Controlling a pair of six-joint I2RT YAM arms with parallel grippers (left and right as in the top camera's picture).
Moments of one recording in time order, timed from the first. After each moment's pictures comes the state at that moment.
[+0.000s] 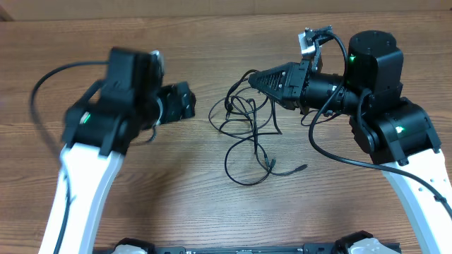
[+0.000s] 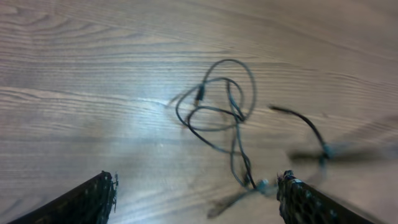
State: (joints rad) left arm -0.24 1.32 1.52 -1.13 0.18 -0.46; right arm 0.34 1.29 1.47 -0.59 -0.82 0.99
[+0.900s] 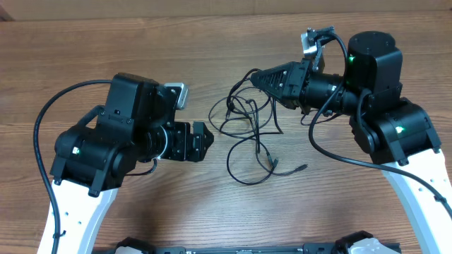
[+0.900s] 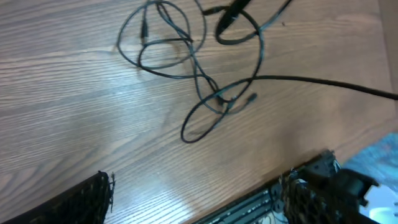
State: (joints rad) left arm -0.34 1.23 1.53 -1.33 0.36 -0.28; right arm 0.34 1.29 1.47 -0.61 -0.77 0.99
